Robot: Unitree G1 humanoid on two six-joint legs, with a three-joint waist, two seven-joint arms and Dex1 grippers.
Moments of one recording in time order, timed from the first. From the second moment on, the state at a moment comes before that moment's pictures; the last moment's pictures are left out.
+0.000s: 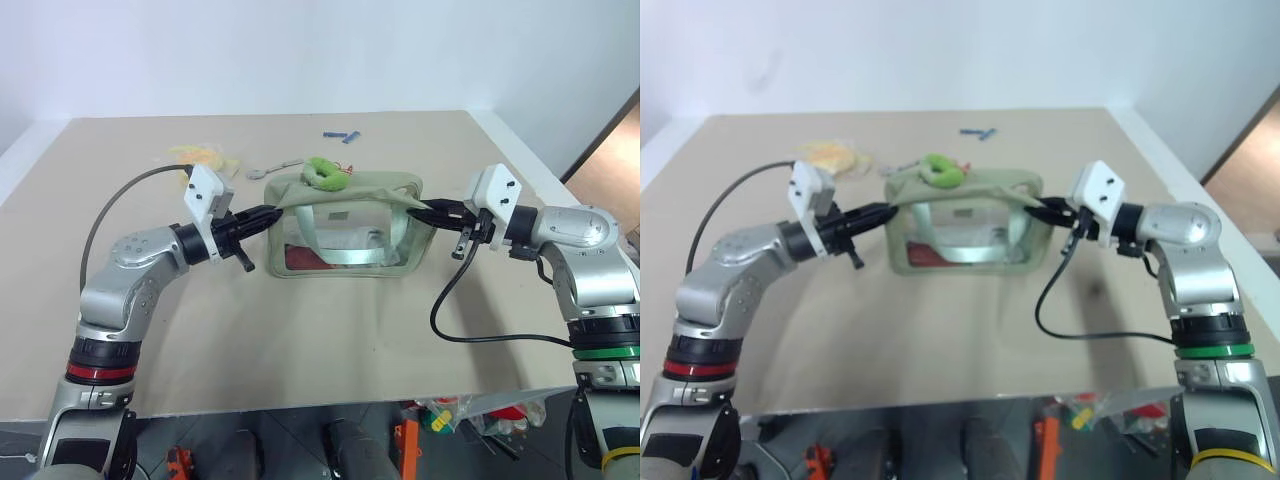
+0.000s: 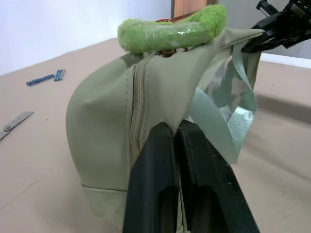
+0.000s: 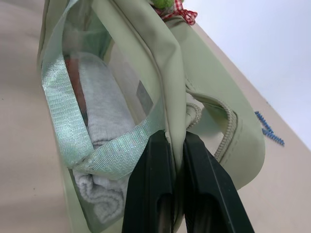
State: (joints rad) left arm -0.56 0.49 0.04 -0.11 -0.48 0.52 -0.81; right arm -0.65 -0.79 -0.01 0.17 0.25 0.10 1.10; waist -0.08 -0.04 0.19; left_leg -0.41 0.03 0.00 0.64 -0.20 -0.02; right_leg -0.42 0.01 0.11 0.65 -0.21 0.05
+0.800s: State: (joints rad) left arm -0.57 0.48 0.01 -0.14 -0.49 0.52 -0.79; right arm -0.89 -0.60 0.09 0.07 0.34 0.29 1.09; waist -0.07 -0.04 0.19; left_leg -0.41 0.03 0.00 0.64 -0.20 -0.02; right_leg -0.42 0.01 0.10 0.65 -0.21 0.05
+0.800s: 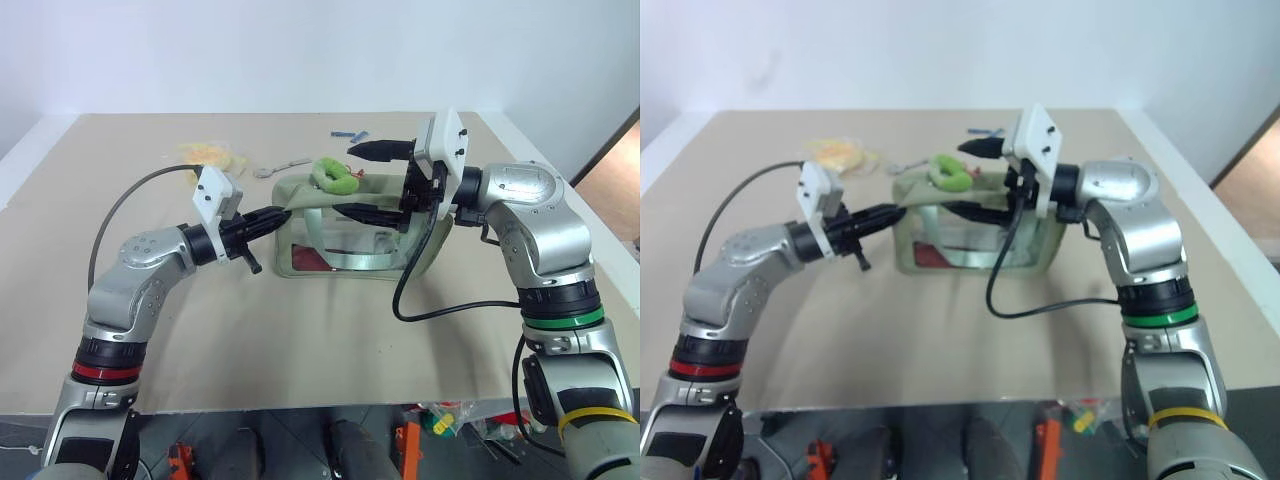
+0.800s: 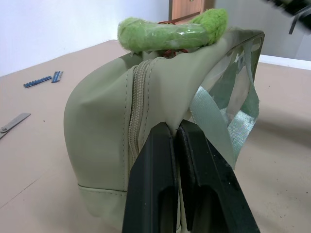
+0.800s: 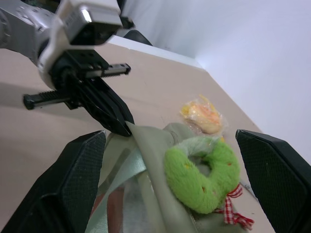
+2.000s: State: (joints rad) left arm -0.57 0.40 0.00 -0.21 -0.51 0.62 -0.63; right arm -0.95 -0.72 -0.02 0.26 0.26 0.06 1.08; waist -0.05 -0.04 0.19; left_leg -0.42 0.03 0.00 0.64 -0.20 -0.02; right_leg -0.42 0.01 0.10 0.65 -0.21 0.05
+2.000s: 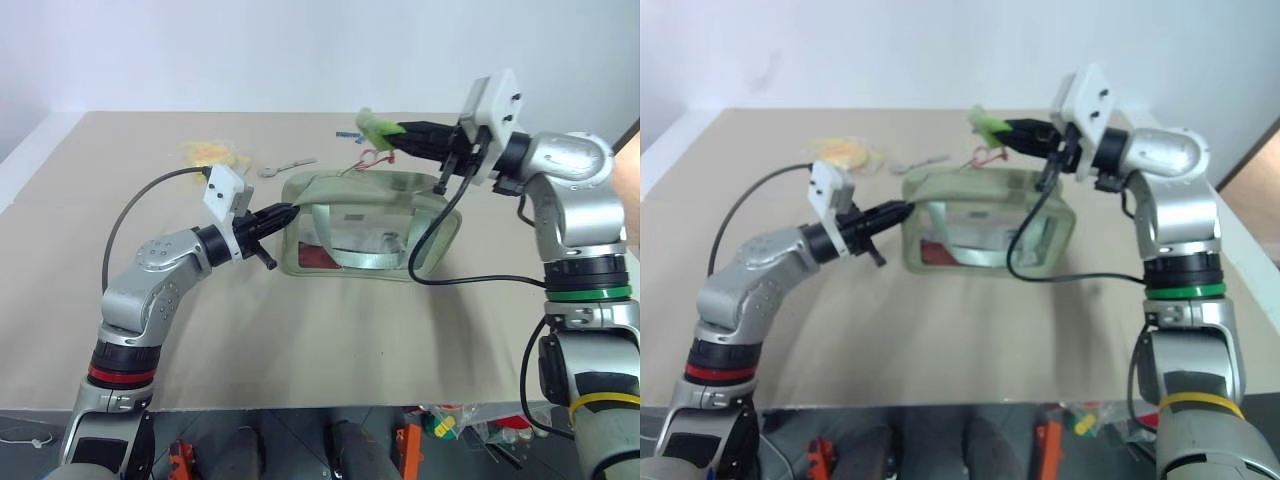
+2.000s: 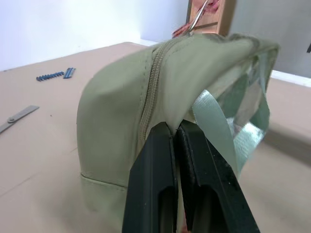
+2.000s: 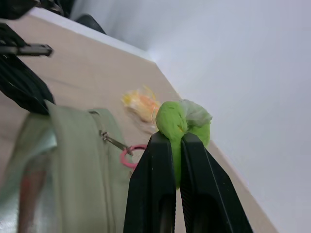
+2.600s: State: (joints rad) left arm -0.54 0.38 -0.02 -0.26 -0.49 0.64 -0.56; right arm -0.64 -0.98 -0.07 0.25 0.00 0.05 0.88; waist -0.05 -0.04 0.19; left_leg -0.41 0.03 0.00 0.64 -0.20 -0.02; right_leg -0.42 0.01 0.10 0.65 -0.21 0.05
